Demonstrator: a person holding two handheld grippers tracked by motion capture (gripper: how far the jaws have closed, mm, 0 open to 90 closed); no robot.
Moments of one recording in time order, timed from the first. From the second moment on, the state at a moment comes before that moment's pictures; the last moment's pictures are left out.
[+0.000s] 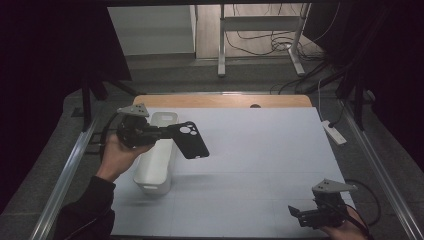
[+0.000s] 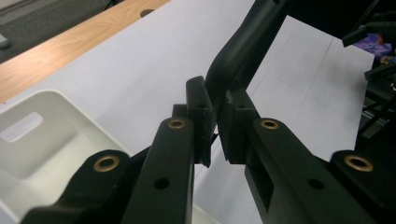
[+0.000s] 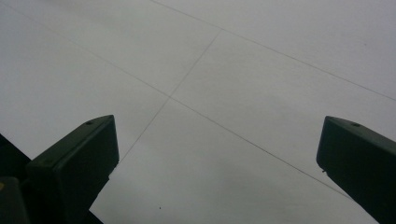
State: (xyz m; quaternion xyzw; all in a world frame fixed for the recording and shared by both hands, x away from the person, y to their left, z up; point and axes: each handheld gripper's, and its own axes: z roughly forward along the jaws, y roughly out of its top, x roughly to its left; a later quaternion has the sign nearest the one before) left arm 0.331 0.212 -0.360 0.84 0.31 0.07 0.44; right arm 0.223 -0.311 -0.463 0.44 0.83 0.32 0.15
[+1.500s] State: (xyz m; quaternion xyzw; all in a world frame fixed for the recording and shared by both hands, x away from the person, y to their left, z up) left arm 0.348 0.278 -0.328 0.83 0.36 0.14 0.40; right arm 0.220 -0.316 -0.462 0.44 0.82 0.33 0.15
